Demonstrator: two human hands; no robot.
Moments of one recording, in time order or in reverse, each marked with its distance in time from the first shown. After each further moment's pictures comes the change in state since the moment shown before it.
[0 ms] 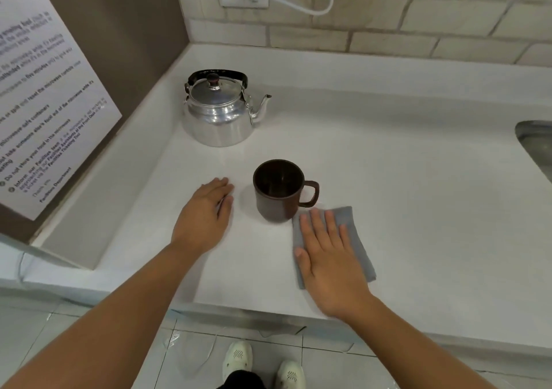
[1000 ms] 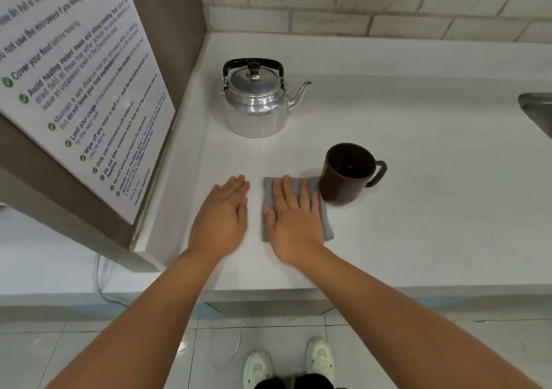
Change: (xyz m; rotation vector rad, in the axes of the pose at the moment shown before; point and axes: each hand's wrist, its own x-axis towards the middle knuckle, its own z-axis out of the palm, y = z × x) left_hand -0.016 -0.080 -0.047 -0.008 -0.088 0.199; right_hand 0.089 -0.162 0.043 -0.008 0.065 0.206
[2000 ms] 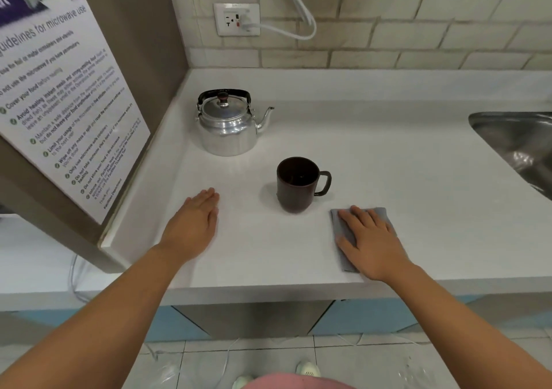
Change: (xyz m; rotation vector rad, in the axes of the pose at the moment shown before) left_hand 0.000 0.021 -0.010 0.163 -0.116 -0.061; right_hand -0.075 0.190 -0.073 -0.067 -0.045 0.068
